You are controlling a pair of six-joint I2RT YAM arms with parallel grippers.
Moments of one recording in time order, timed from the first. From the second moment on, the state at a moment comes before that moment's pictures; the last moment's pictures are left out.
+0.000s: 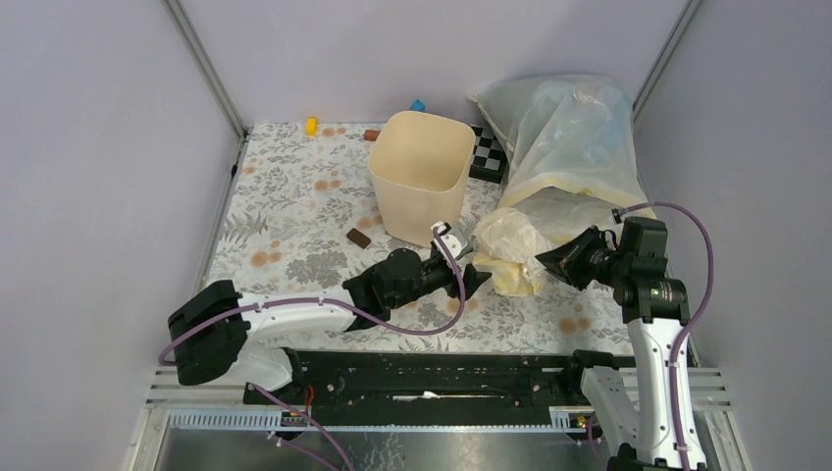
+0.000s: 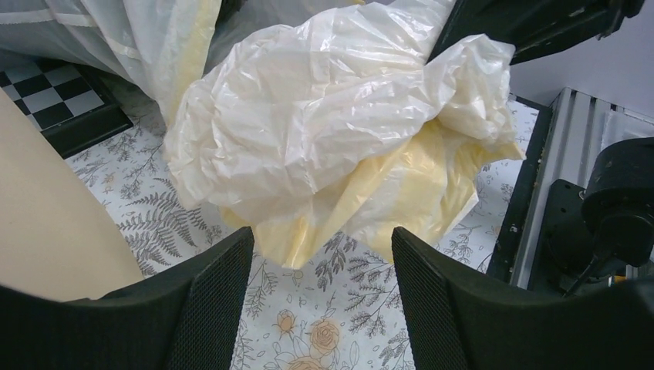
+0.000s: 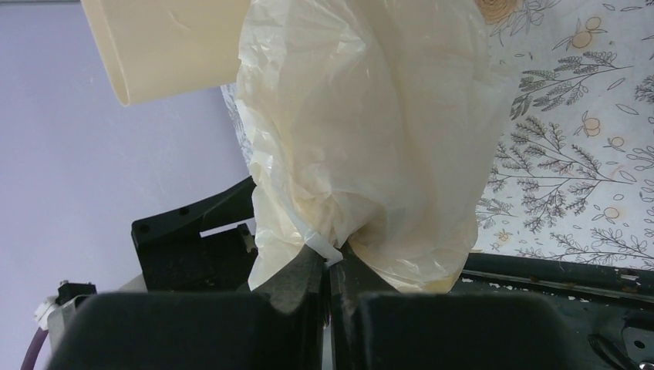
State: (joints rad) left arm -1.12 1.37 0.74 0.55 -0.05 -0.08; right arm -0.09 0.73 0.87 -0.89 -0.59 0.87
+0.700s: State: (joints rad) left arm -1.13 1.43 0.83 0.41 -0.21 -0.08; right arm -0.09 0.70 0.89 -0.91 -0.51 0.83
